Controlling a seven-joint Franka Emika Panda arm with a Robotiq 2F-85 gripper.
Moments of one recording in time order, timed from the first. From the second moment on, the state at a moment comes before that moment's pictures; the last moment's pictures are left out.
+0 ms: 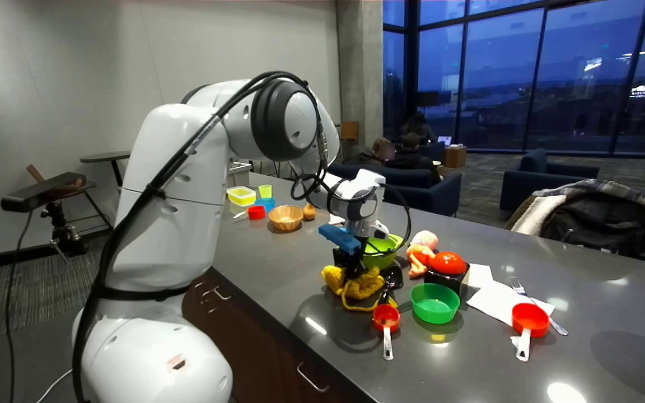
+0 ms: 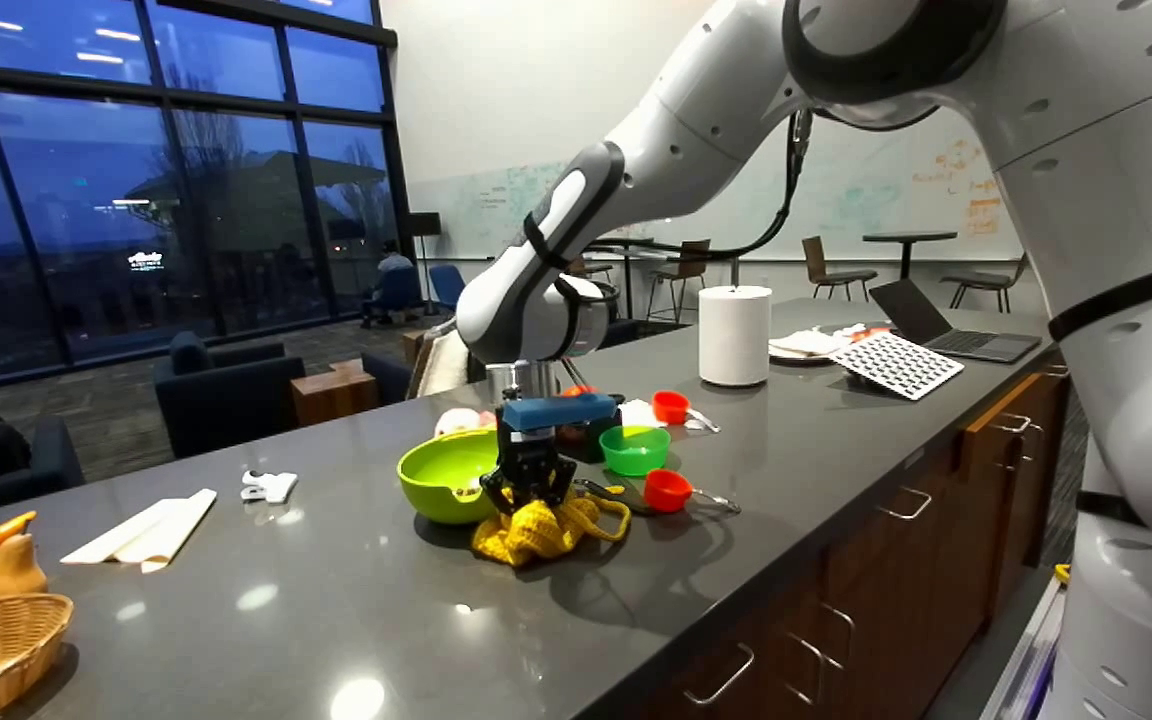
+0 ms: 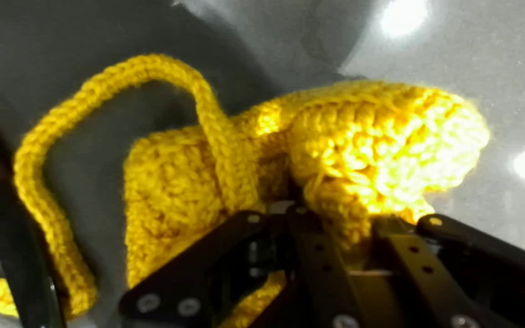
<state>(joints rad) 0.12 0.41 0.10 -1.96 0.21 2.19 0.18</state>
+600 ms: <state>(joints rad) 0.12 0.47 0.10 -1.86 0.21 2.13 0.17</state>
